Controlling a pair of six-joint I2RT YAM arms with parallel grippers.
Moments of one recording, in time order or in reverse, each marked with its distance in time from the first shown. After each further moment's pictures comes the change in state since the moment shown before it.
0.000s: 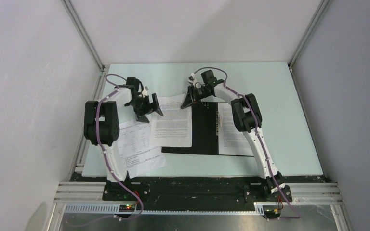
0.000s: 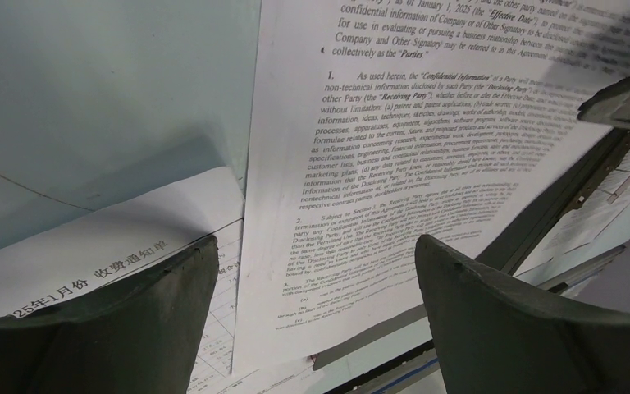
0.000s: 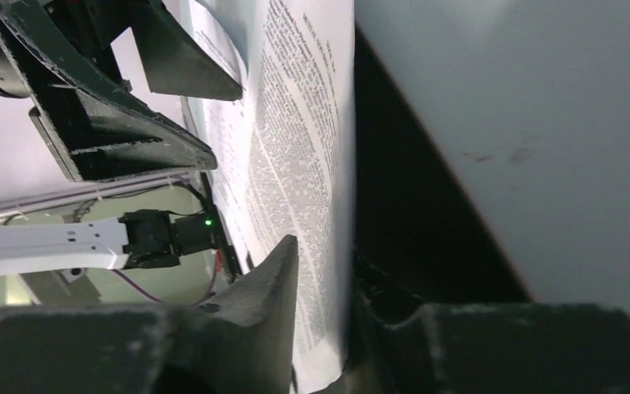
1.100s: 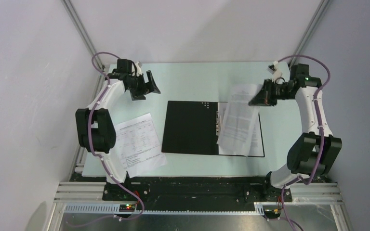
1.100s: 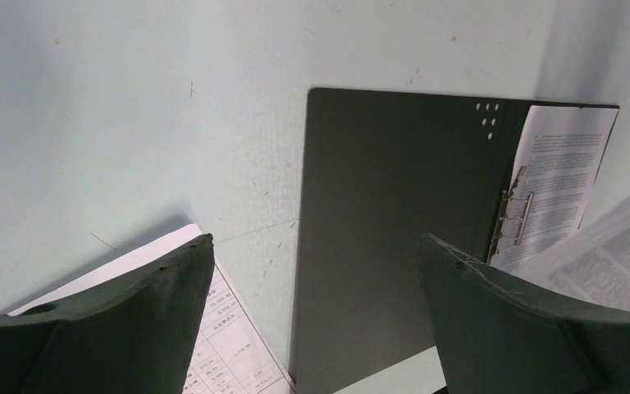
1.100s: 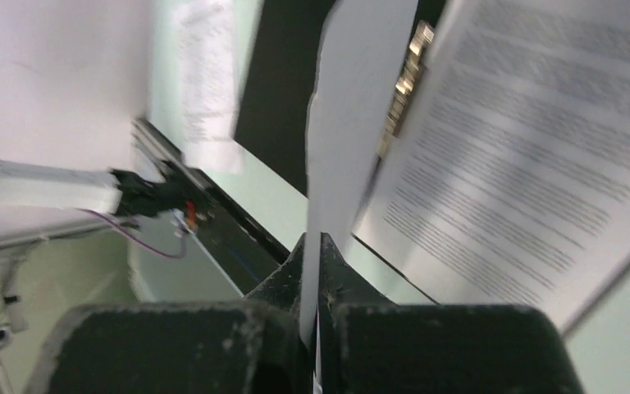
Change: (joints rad) left arm 0.010 -0.137 0.180 0.055 -0.033 0.000; right arm -0.566 -1.100 -0.679 -0.536 0.114 -0.469
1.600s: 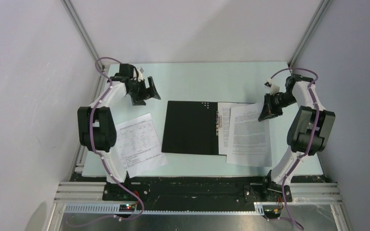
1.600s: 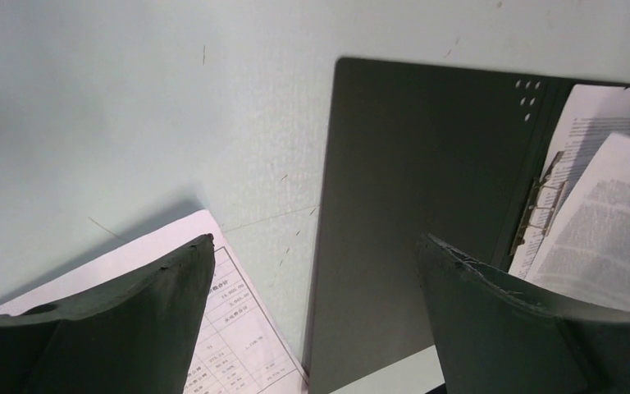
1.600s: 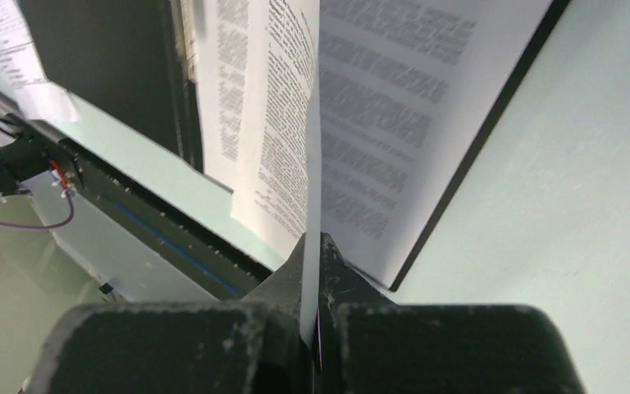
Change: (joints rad) left arm 0.000 0.027 -0.042 0.000 -0.009 0.019; right arm -0.107 0.248 -0.024 -0.224 0.324 -0.343
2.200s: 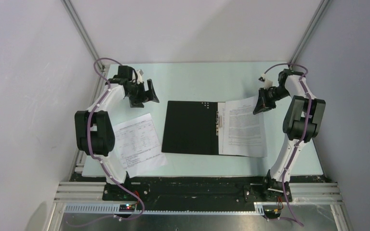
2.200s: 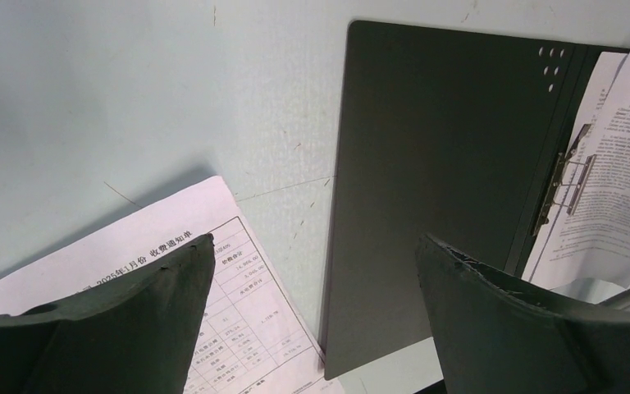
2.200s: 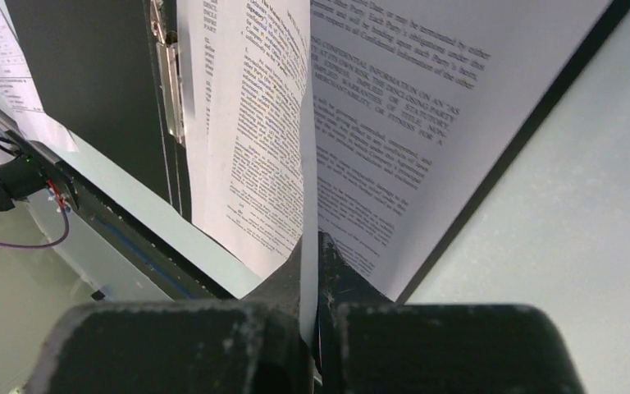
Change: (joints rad) left arm 0.000 -0.066 -0.074 -0.024 -0.023 0.051; right arm 0.042 0.262 0.212 0.058 -0.008 0.010
